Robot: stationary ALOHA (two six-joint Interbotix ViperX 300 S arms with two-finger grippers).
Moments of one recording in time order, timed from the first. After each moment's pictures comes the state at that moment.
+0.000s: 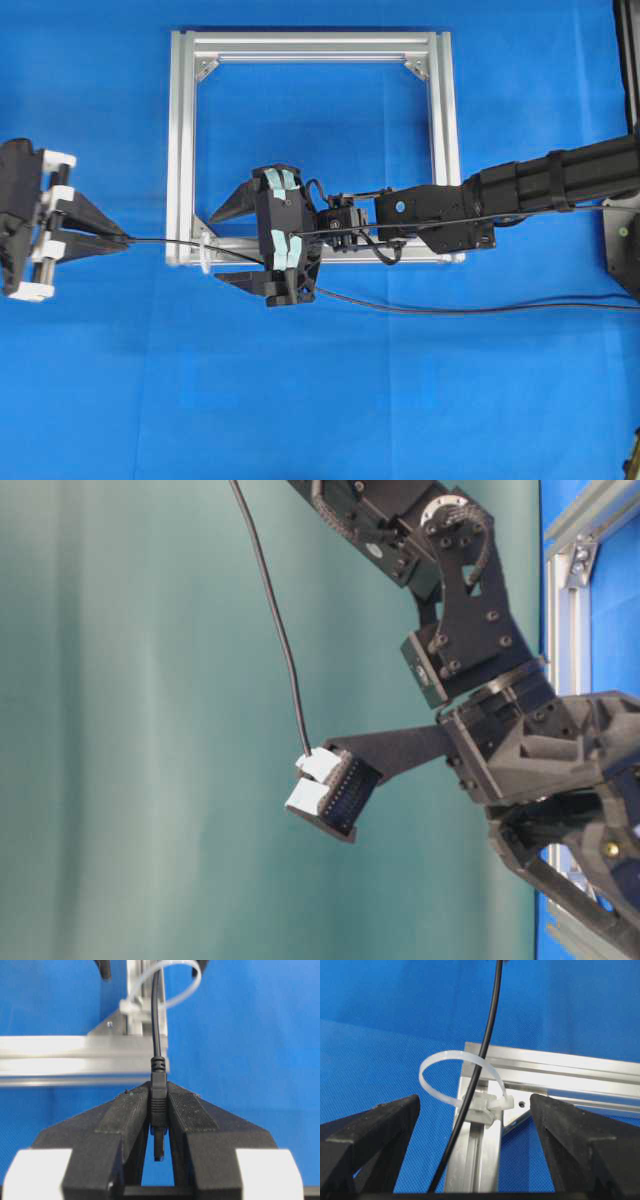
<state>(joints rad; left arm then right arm) -0.12 -0.67 1.39 -0.08 -0.19 -0.04 0.02 0.41 0.38 -0.09 -0.40 0.15</state>
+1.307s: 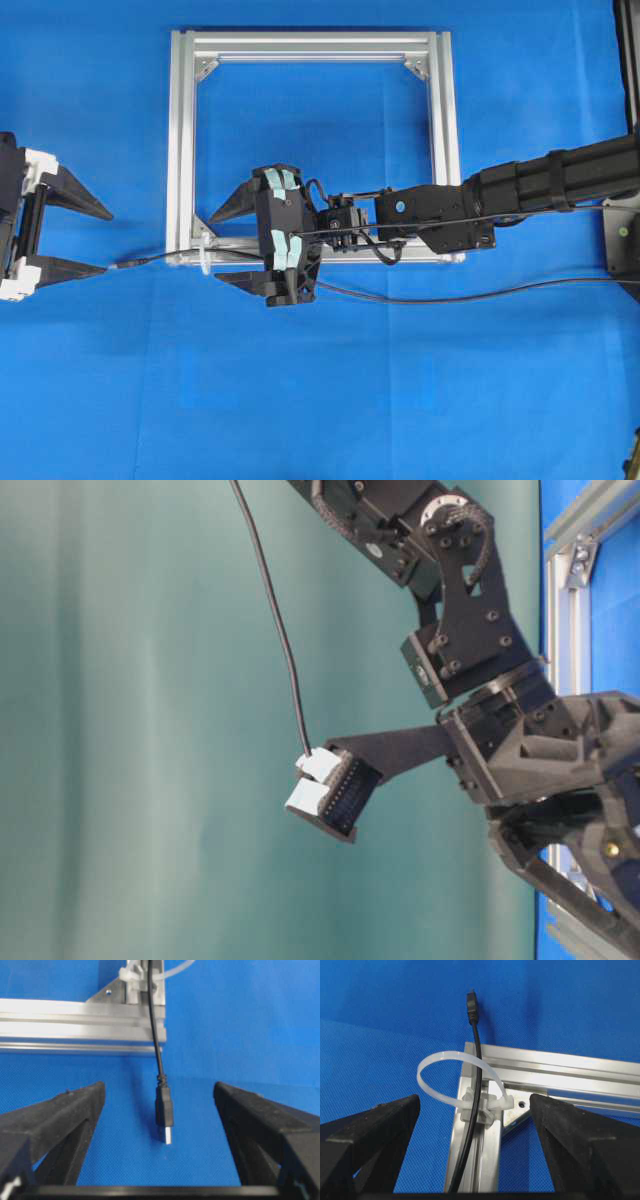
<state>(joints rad) -0.12 -0.77 1.40 -0.08 -0.08 -0.09 0.02 0.41 0.38 -0.09 -0.40 0.15</state>
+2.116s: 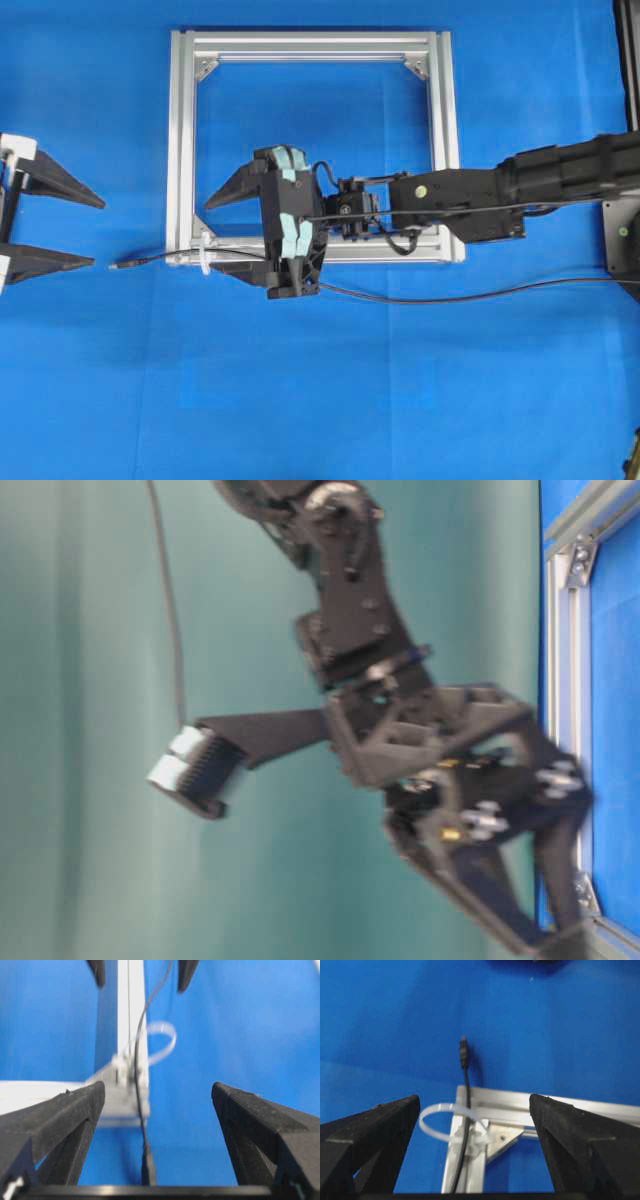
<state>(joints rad) -0.12 -1.04 1.39 -0.08 -0.07 -0.08 0.01 0.26 0.38 -0.09 -0.29 0.15</state>
